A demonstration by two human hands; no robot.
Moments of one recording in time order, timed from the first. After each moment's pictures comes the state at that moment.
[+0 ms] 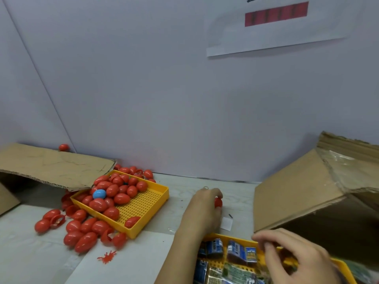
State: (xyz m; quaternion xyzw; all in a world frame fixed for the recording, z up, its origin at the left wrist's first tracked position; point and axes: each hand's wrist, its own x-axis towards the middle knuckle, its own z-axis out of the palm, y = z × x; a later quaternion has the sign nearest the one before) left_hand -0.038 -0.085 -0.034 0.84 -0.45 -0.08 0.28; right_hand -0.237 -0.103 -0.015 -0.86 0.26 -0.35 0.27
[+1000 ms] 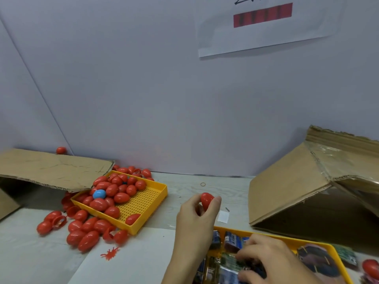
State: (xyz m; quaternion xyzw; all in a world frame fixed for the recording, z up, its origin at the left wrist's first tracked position) left_hand -0.095 -0.023 -0.004 0.72 -0.31 -0.16 0.60; right_hand -0.231 -0.111 -0.018 -0.95 0.18 -0.04 0.25
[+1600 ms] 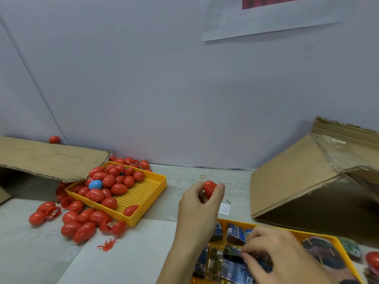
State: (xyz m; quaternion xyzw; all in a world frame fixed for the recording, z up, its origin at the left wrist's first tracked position) left_hand -0.090 -0.027 -0.006 0.71 -0.32 -0.17 0.60; right_hand -0.234 -0.110 -0.024 -0.95 0.18 -0.09 0.24
